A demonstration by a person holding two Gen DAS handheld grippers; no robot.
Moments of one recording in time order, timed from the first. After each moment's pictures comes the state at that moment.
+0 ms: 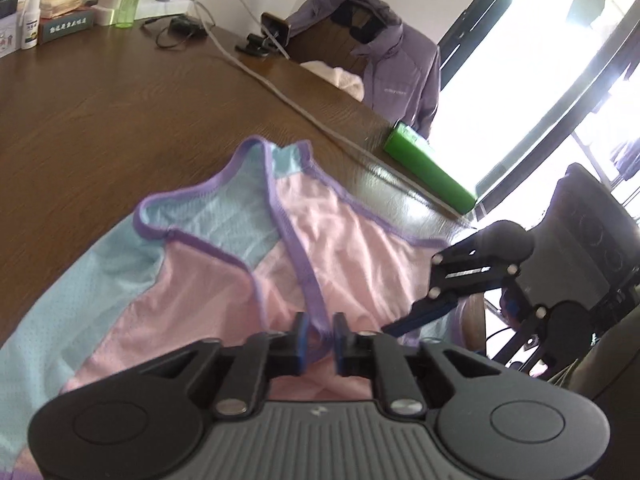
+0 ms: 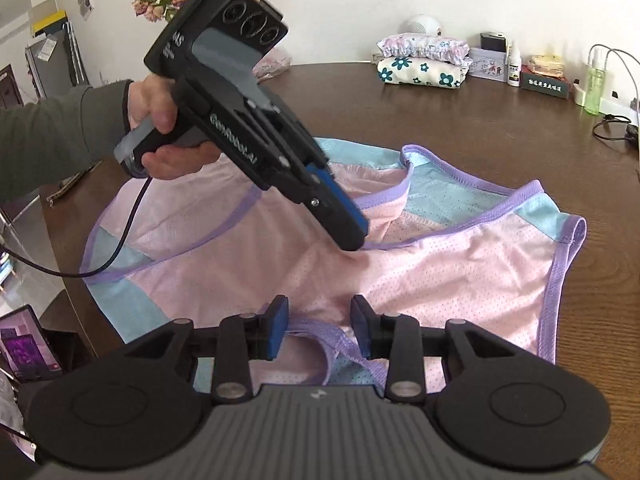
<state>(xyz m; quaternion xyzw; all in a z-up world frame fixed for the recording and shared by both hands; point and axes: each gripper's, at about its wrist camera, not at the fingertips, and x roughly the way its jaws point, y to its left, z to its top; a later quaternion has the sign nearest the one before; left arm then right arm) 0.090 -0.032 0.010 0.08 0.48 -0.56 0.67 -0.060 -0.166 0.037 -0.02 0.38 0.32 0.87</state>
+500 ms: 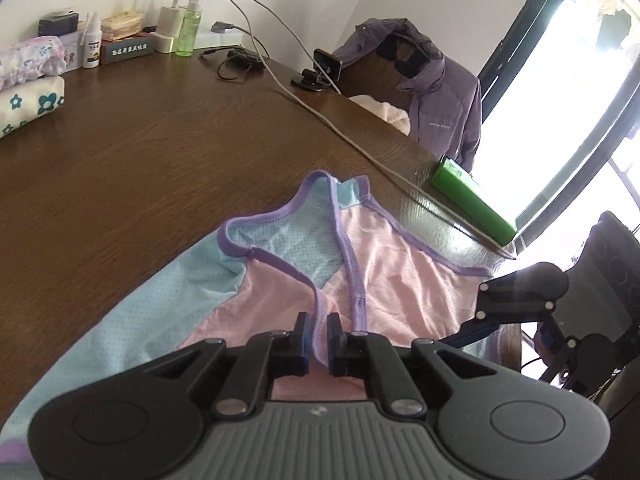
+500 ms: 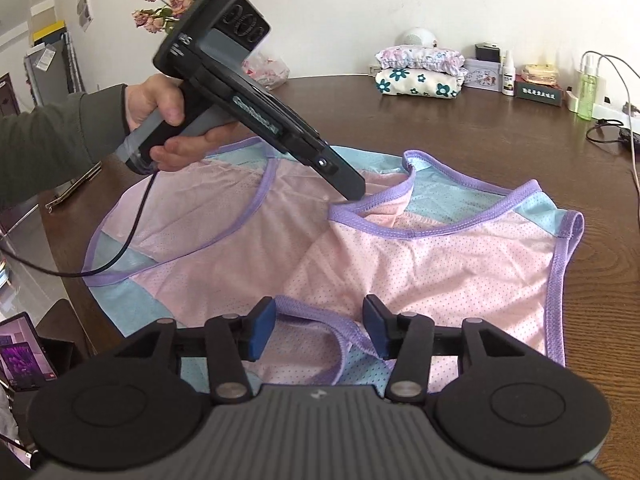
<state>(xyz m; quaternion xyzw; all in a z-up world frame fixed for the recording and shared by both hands) 0.100 -0.008 0.030 0.06 0.44 -0.53 0.72 -0.075 -0.165 0.035 -0.02 0.36 0.31 0.88</state>
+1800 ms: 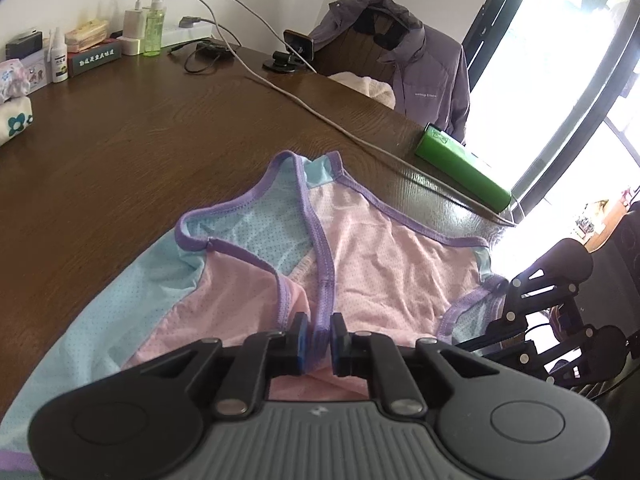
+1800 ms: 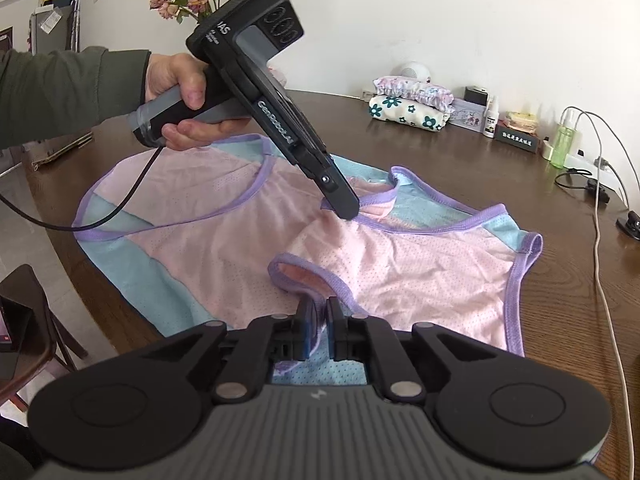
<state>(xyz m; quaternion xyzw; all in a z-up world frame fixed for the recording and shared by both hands) 0.078 -0.032 0.020 0.13 0.44 -0.53 0.72 -0.120 -0.162 0.030 -0.11 0.30 0.28 0.90</state>
